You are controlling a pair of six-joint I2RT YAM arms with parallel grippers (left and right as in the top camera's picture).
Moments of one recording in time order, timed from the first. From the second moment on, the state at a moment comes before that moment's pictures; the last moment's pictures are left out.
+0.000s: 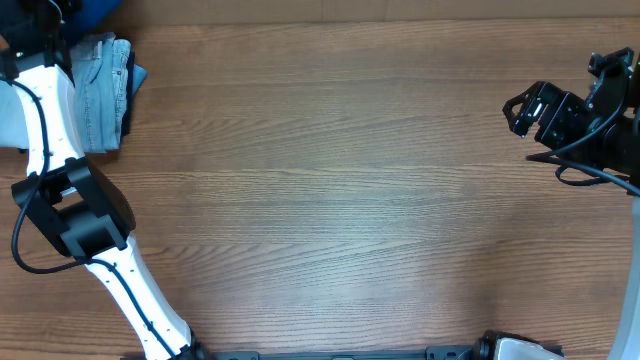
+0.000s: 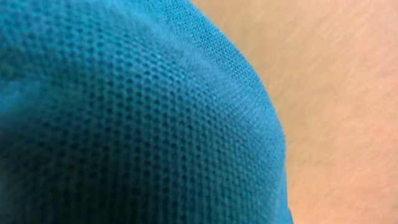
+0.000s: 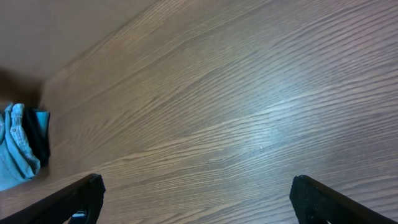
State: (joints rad) left arm 0.40 2.40 2.28 -0.04 0.22 -0.22; right arm -0.20 1.38 1.76 -1.34 -0.33 0.30
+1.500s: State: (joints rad) left arm 0.40 2.44 2.35 -0.61 0.27 -0.12; right arm -0.20 1.38 1.76 -1.29 -0.35 0.31
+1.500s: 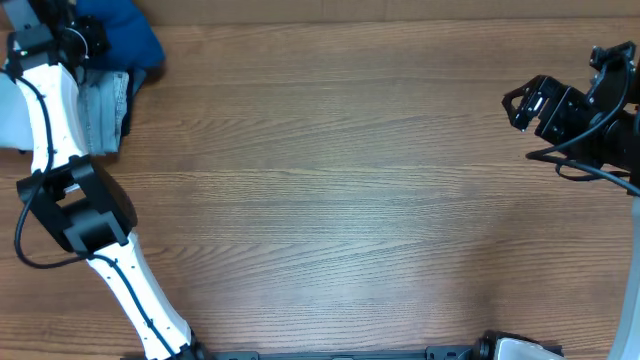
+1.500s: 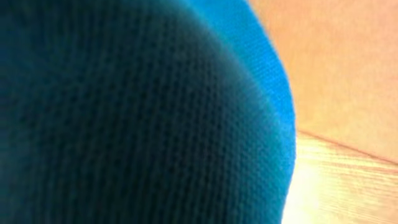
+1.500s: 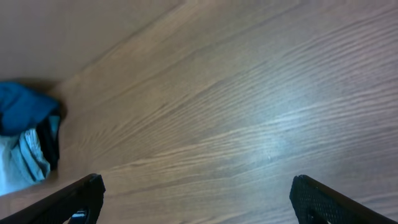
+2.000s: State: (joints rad) left arm 0.47 2.31 2.35 -0.92 0.16 -0.24; right arm -0.20 1.38 1.76 -1.29 -0.35 0.31
